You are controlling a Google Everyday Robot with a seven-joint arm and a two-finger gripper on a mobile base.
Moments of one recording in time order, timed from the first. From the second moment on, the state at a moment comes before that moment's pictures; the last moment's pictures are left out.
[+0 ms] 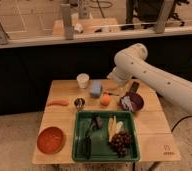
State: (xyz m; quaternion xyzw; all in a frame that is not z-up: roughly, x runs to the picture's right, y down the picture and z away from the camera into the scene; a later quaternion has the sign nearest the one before) arm 0.115 -0.014 0.784 -0.19 -0.10 -0.25 0.94
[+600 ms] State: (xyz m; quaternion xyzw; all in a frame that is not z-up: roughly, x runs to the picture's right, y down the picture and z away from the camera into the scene) arm 0.093 -0.009 0.804 -0.20 -0.10 -0.28 0.93
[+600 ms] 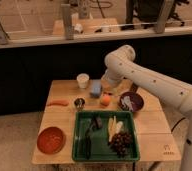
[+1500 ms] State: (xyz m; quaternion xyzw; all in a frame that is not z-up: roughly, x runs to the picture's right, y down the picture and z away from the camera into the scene) arm 0.086 -0.020 0.814 -0.19 -0.11 -0.31 0.92
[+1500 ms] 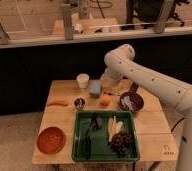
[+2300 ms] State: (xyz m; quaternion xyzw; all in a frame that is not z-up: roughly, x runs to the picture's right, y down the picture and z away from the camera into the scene) arm 0.050 -0.036 0.861 -0.16 -0.16 -0.44 0.87
